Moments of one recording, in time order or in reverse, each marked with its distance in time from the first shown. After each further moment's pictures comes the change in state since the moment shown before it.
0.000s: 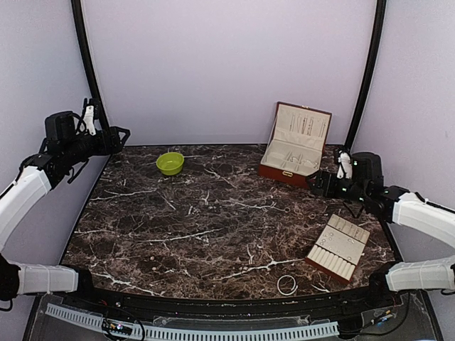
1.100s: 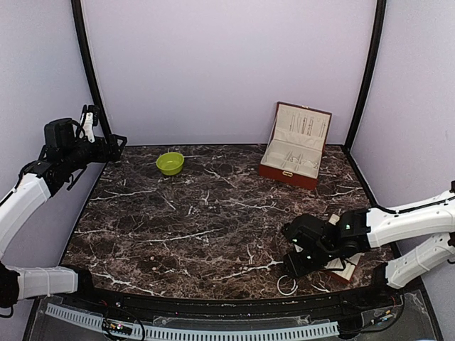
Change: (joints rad) left arm 0.000 -0.050 -0.076 0.008 -0.061 0.064; right arm 0.789 0.220 0.058 -0.542 0.111 0.394
